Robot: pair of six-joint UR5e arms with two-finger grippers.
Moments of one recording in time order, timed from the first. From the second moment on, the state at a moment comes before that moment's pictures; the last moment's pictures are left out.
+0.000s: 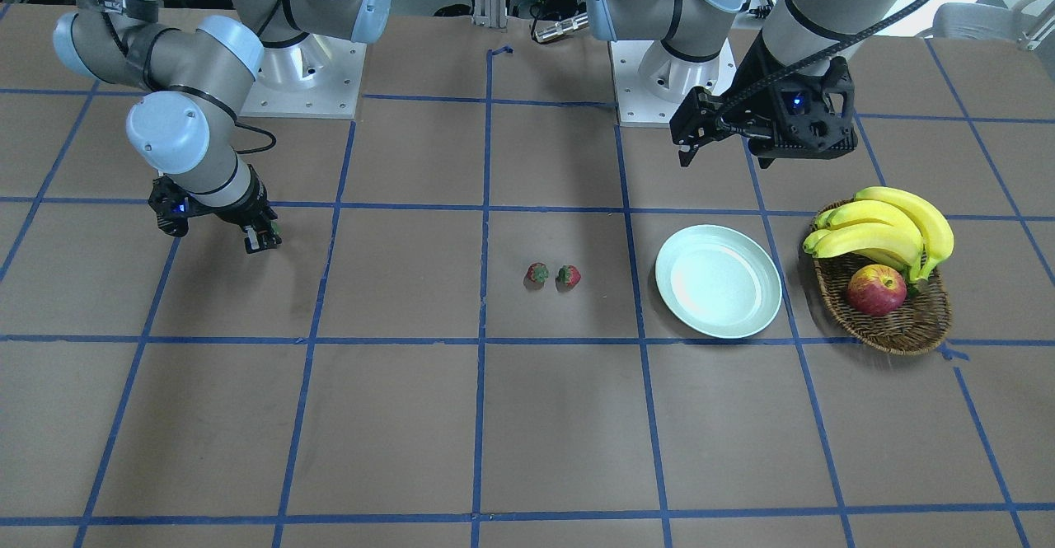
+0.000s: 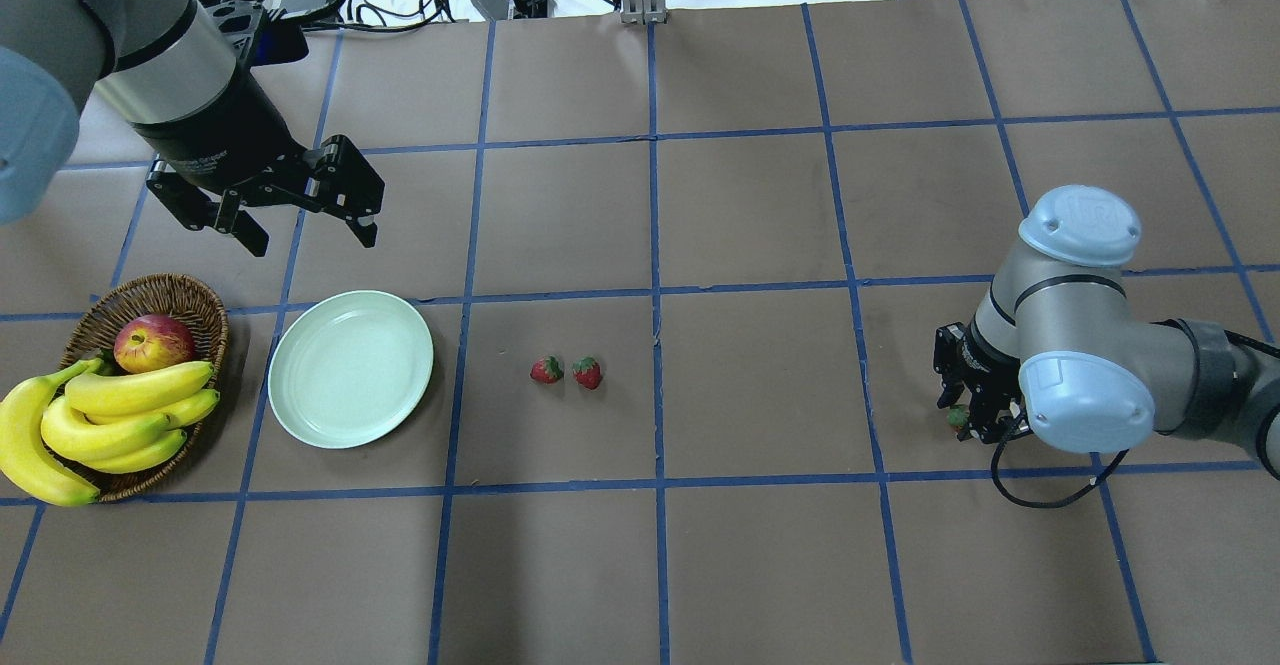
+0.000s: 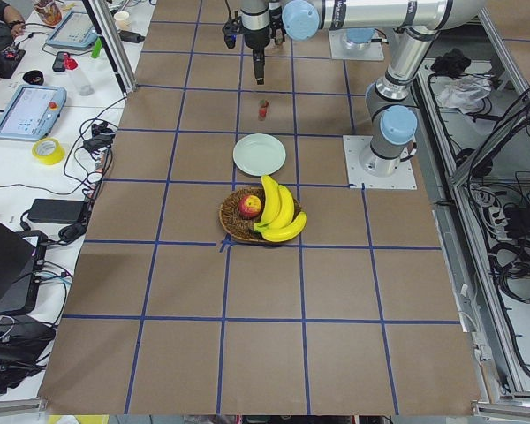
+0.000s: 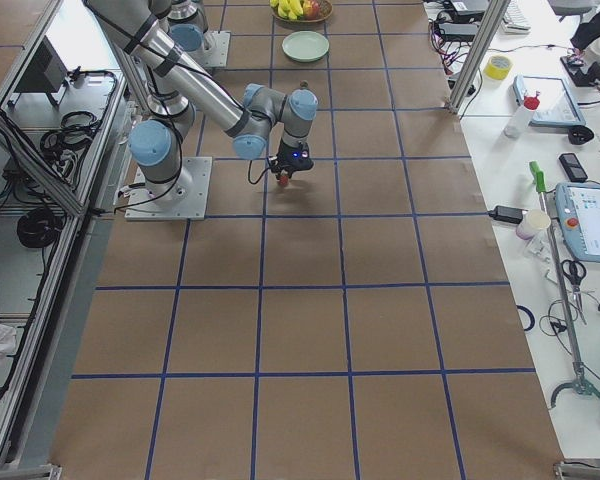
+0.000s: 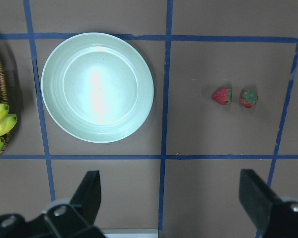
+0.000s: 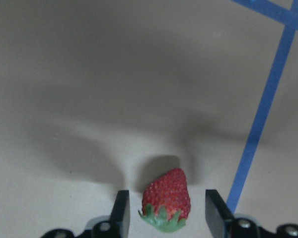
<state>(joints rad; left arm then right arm) -1.50 -1.53 -1.64 -1.62 1.55 0.04 1.34 -1.46 2.29 -2.21 -1.61 1.06</state>
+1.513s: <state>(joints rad) -1.50 -1.53 -1.64 -1.62 1.55 0.04 1.81 -1.38 1.98 -2.11 -1.54 0.48</state>
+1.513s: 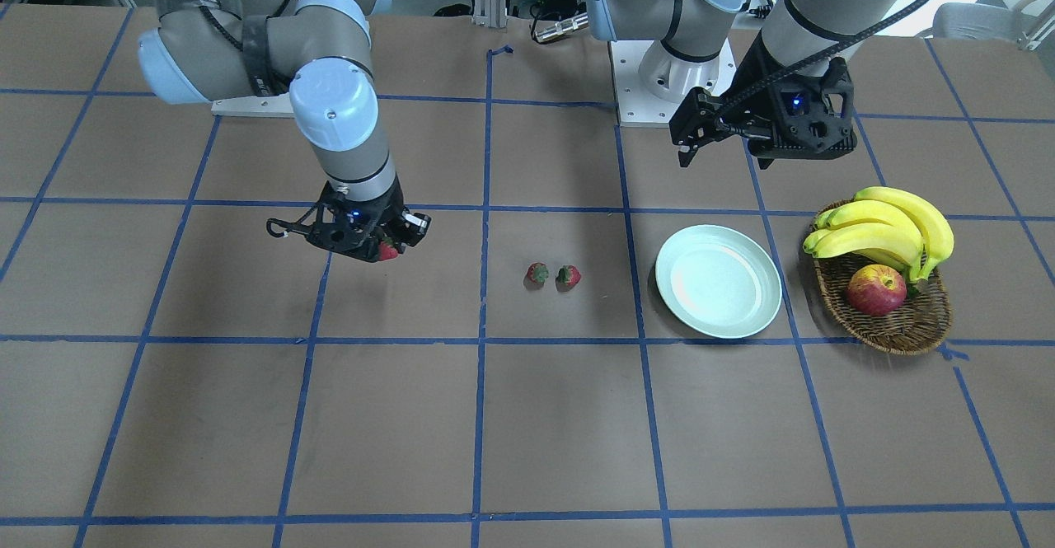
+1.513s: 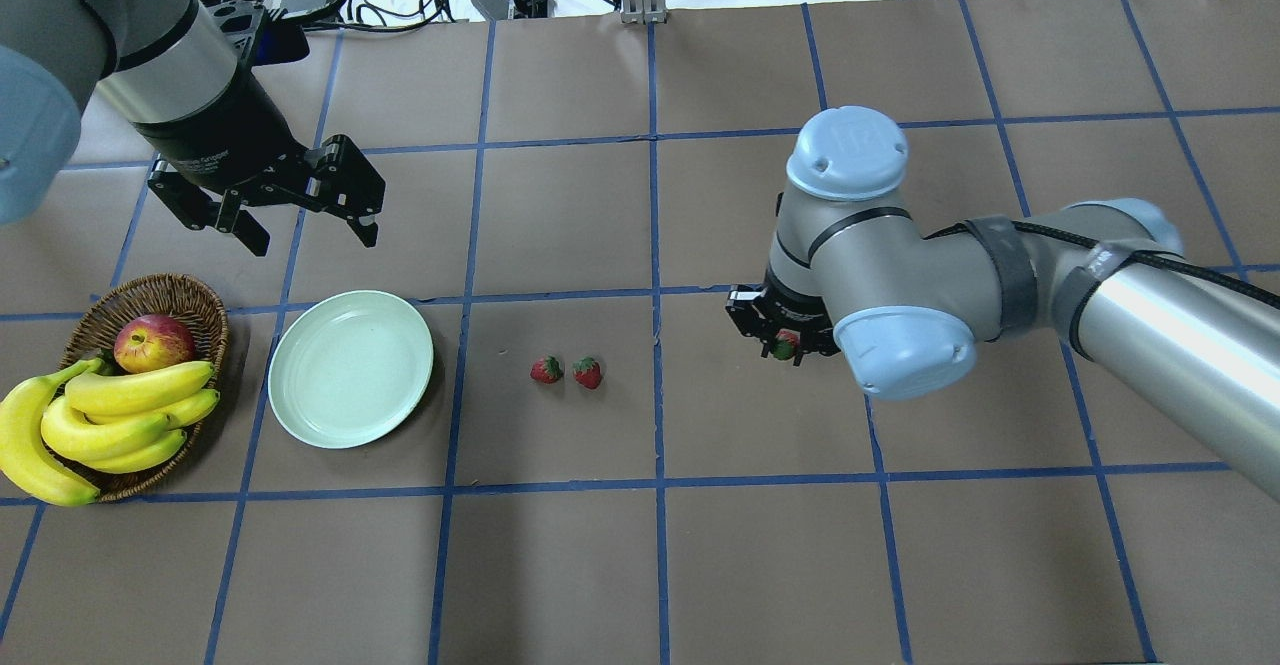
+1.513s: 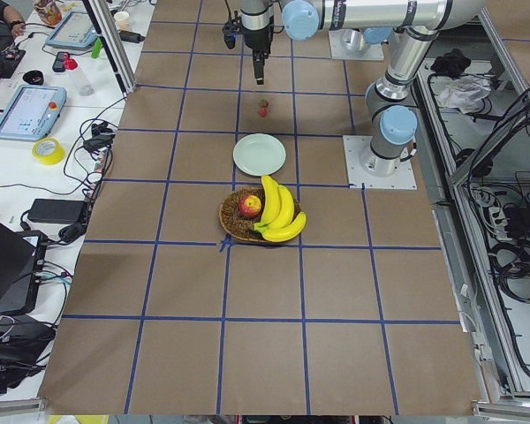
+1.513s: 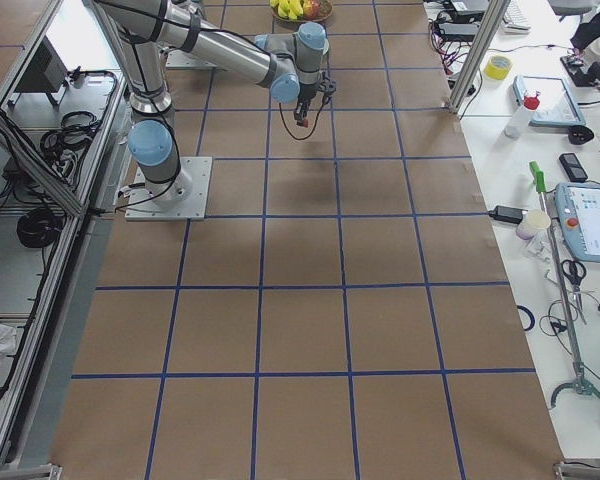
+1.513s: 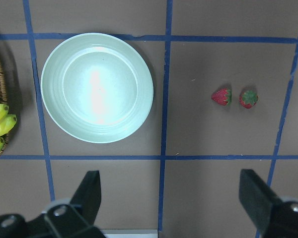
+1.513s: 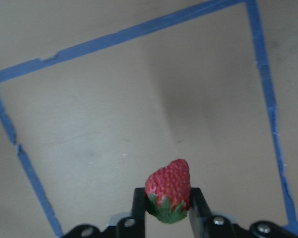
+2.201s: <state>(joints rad) -1.50 -1.53 -1.64 -1.62 1.55 0.04 2.05 -1.17 1.84 -2.29 -1.52 0.31</state>
